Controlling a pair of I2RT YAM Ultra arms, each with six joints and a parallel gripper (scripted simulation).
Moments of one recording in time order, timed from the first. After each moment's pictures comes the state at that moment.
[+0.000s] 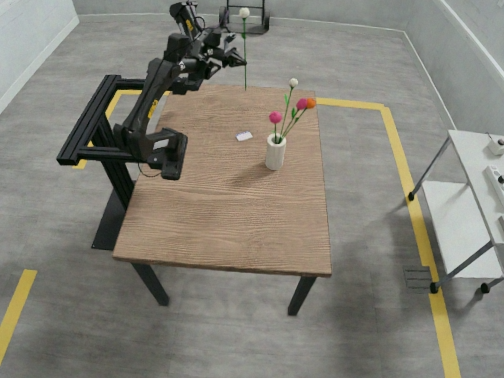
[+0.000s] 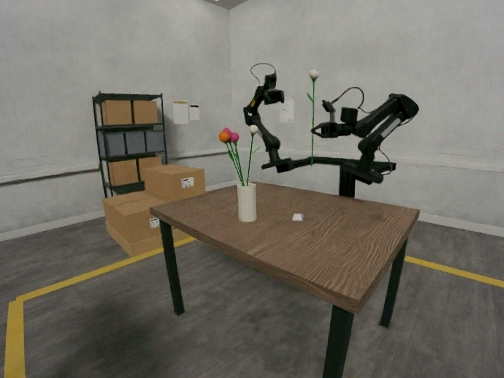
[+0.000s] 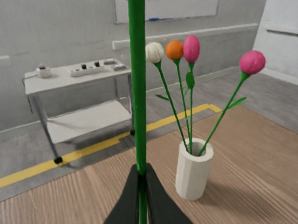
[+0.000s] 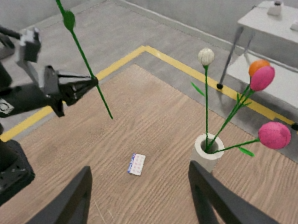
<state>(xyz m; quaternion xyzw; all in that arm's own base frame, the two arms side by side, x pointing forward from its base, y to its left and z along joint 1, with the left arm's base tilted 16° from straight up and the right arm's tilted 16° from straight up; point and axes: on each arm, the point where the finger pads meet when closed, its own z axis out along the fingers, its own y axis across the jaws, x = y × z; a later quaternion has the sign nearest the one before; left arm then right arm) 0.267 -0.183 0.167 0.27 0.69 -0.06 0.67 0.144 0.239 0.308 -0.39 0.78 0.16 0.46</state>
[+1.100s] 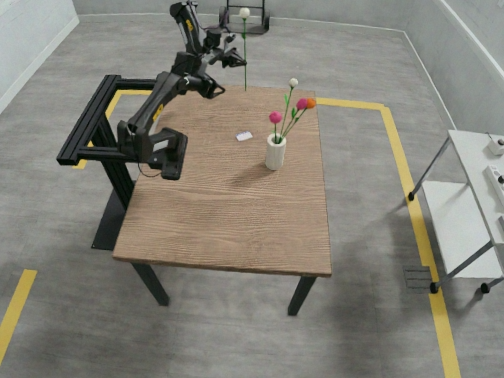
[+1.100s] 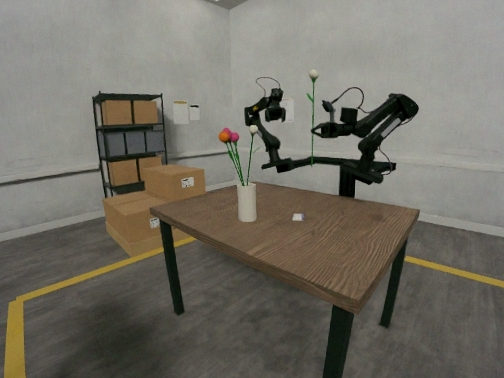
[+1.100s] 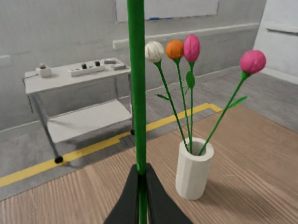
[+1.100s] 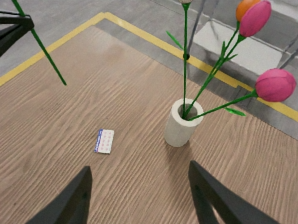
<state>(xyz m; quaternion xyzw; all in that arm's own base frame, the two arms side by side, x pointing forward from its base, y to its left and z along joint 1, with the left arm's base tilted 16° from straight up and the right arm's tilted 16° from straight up) 0.267 -0.183 0.167 0.27 0.69 -0.06 0.67 0.164 0.215 0.209 -0.37 0.81 0.05 0.45</state>
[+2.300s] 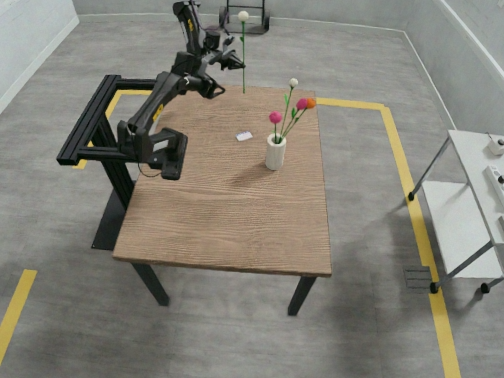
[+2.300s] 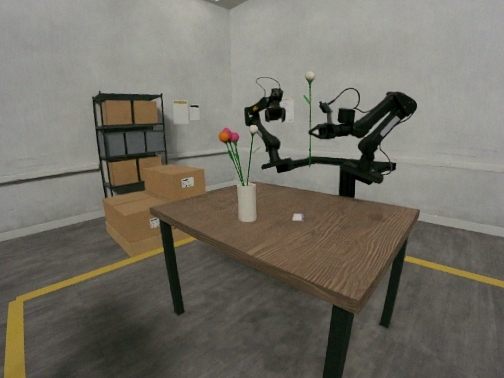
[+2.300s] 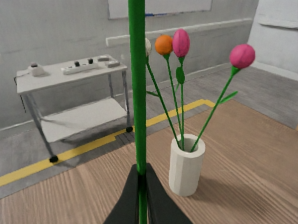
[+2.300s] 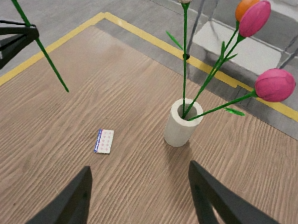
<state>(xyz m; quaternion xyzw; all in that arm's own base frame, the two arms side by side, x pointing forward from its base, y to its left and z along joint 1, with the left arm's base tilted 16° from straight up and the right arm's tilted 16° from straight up) 0.261 -0.197 0.157 0.28 0.70 -0.06 0.66 0.164 0.215 0.209 -0.37 0.81 0.05 0.45</state>
